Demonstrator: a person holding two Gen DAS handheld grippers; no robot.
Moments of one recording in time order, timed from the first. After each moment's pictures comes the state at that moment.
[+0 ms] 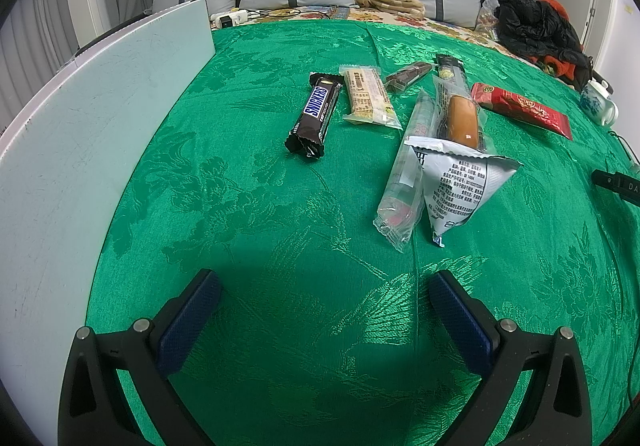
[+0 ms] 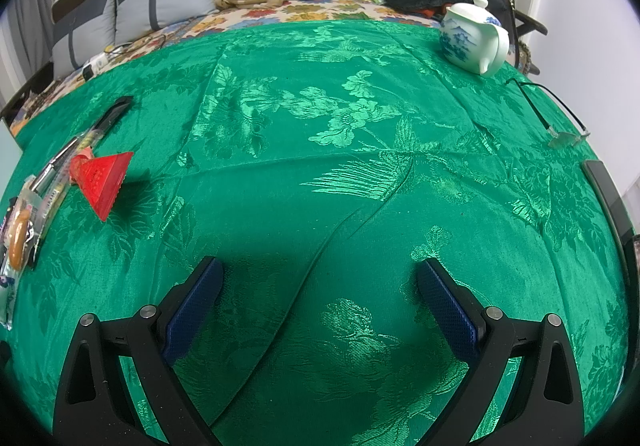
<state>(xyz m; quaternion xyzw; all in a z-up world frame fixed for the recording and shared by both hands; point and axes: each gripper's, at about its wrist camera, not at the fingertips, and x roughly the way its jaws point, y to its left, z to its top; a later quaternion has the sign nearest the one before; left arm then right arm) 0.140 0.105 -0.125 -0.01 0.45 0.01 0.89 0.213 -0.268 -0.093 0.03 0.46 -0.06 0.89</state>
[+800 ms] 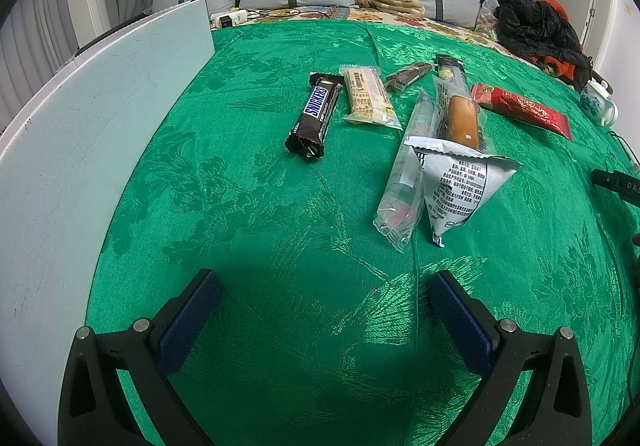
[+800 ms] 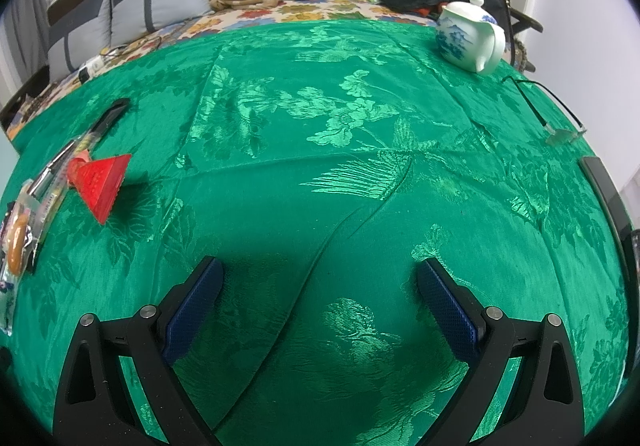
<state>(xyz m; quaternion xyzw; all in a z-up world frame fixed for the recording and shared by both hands) 0.140 0.104 -0.125 -0.01 0.45 0.01 0.89 0.213 -0.266 -0.092 0.03 0.46 -0.07 0.89</state>
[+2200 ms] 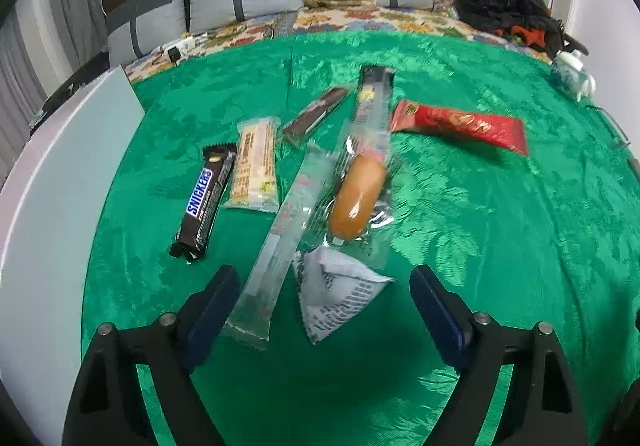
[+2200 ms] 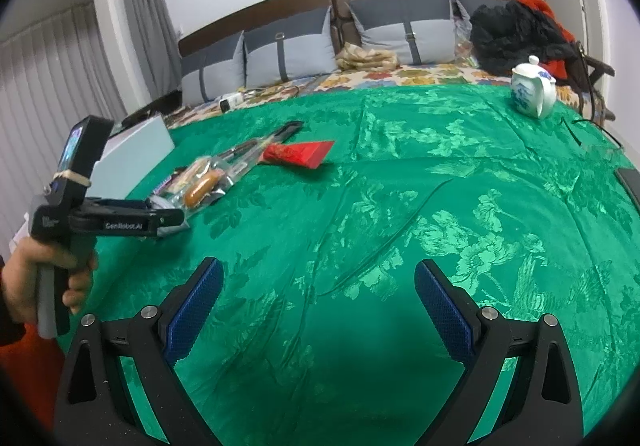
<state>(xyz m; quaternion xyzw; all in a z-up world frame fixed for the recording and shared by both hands) 0.185 0.023 -0.086 0.05 0.46 -0.04 0.89 0.070 -0.246 -0.052 0.07 0.33 0.15 0.93</state>
